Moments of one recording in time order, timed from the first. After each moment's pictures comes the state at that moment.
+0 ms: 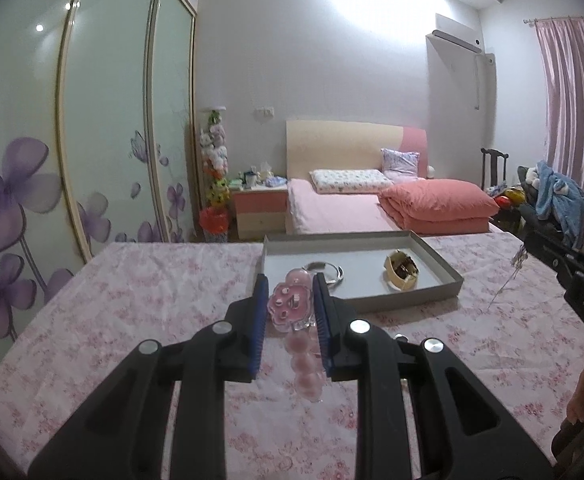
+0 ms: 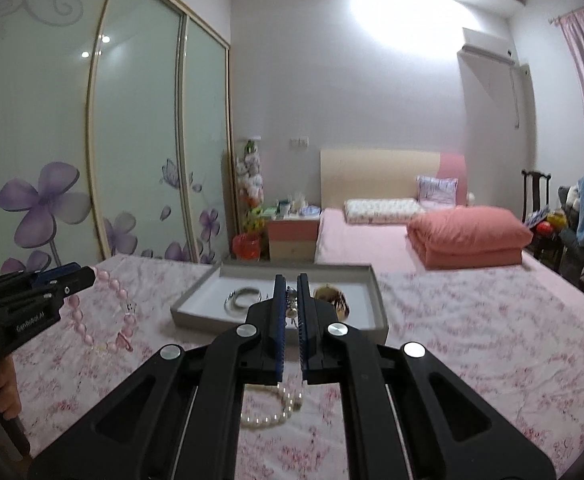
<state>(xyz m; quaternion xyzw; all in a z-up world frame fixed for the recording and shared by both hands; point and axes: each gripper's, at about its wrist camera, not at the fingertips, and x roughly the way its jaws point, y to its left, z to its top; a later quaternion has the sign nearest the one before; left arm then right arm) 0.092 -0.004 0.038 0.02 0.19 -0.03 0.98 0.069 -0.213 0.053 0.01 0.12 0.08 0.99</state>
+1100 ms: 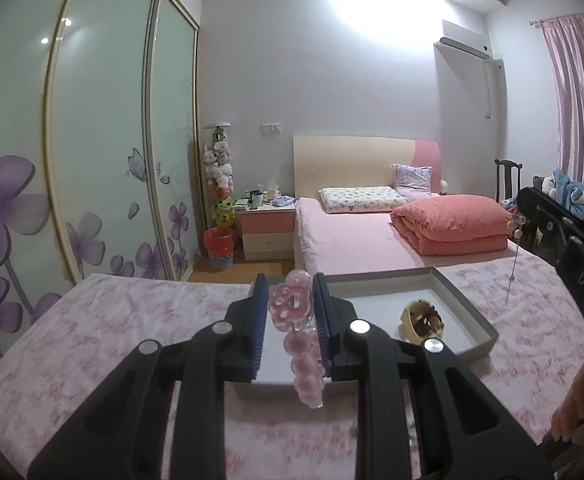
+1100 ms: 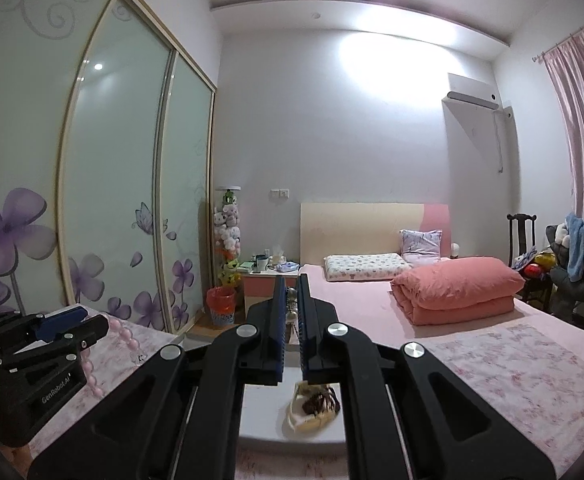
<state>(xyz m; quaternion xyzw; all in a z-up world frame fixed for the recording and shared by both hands) 0.203 -0.036 0.032 0.02 0.16 -0.01 0.99 0.167 -0.207 0.056 0.01 0.03 0.04 1.00</state>
